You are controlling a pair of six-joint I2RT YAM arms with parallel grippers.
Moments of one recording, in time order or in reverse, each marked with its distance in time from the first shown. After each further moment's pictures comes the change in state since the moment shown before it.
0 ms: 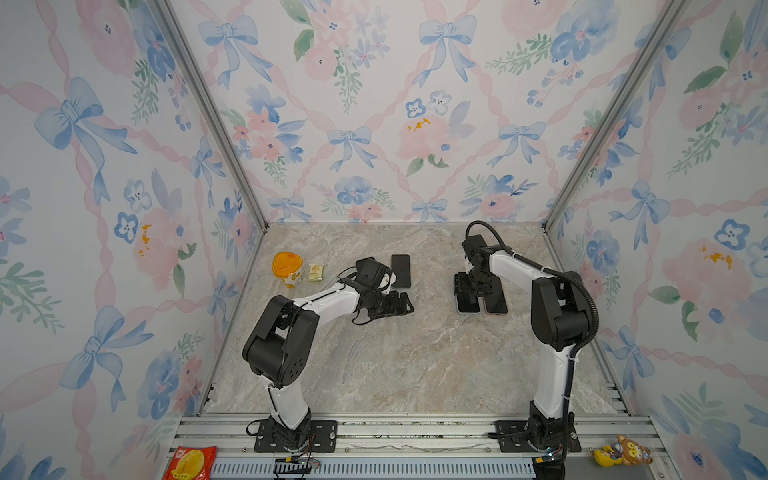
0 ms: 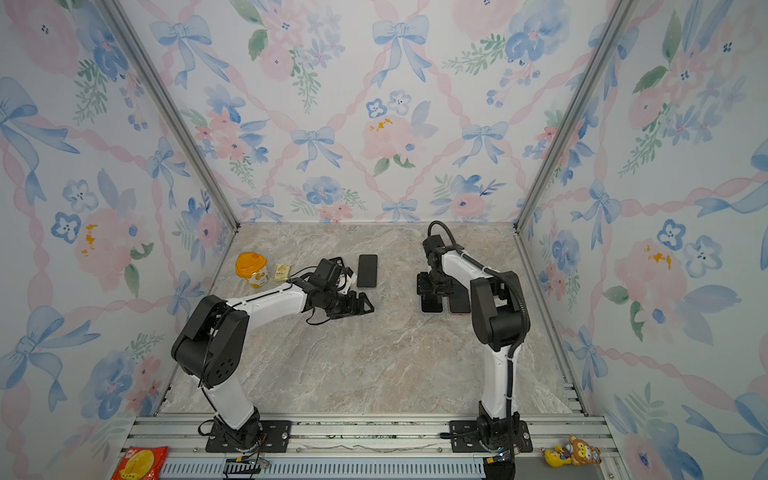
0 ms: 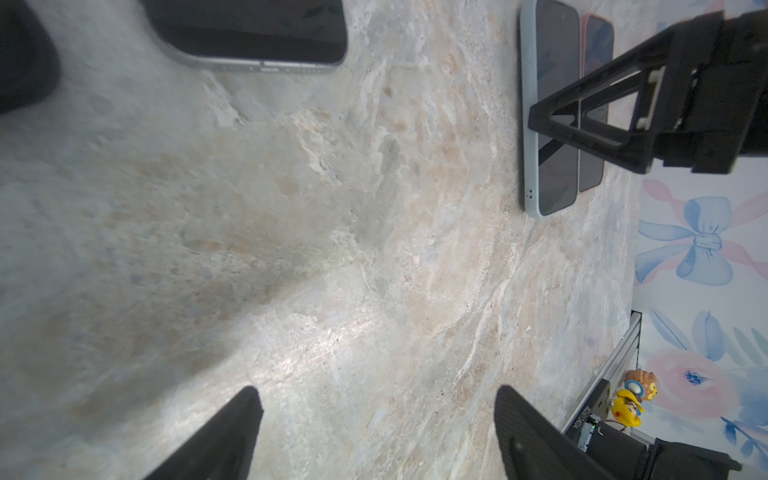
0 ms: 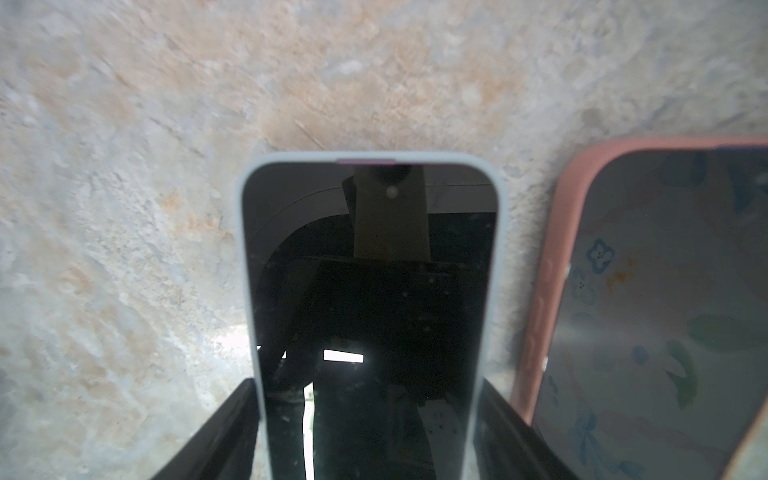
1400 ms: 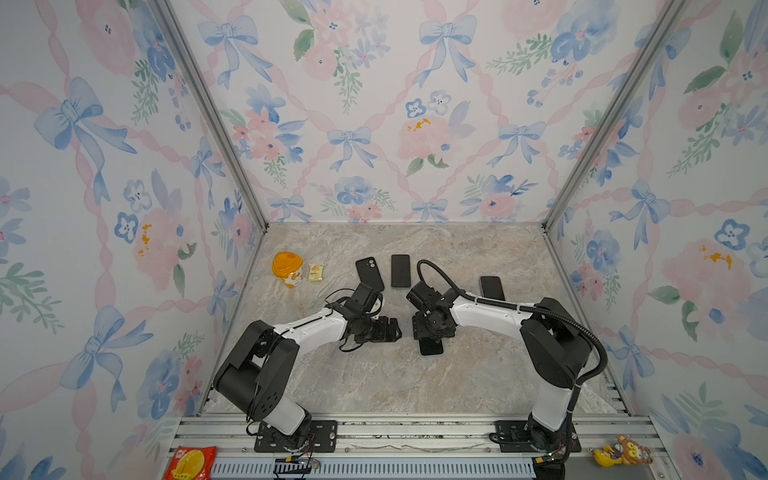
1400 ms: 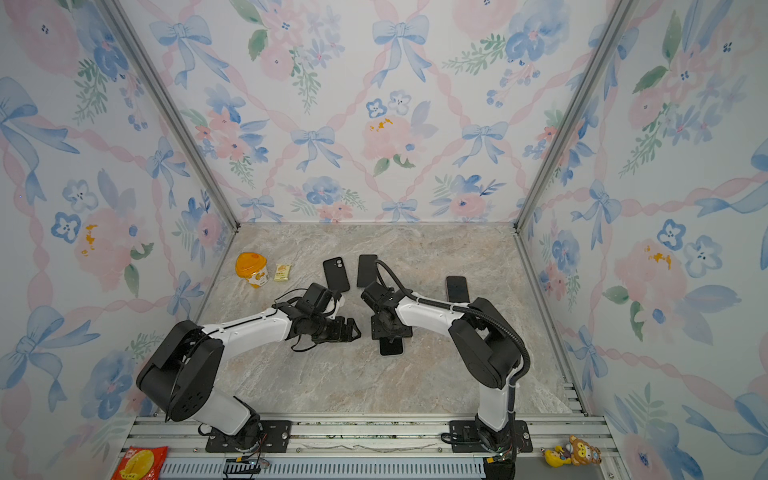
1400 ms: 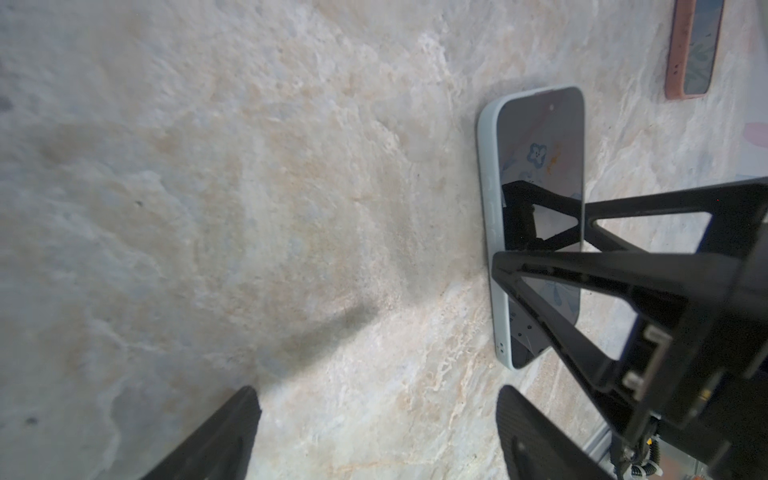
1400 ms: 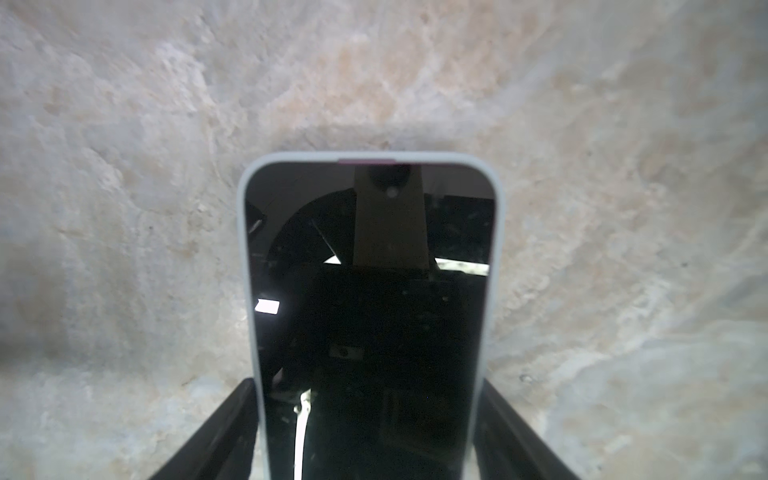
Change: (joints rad) left arm -0.043 -0.225 -0.290 0.005 -0.105 -0.001; right arm 0.502 -0.221 -0.325 0.130 0.129 0.380
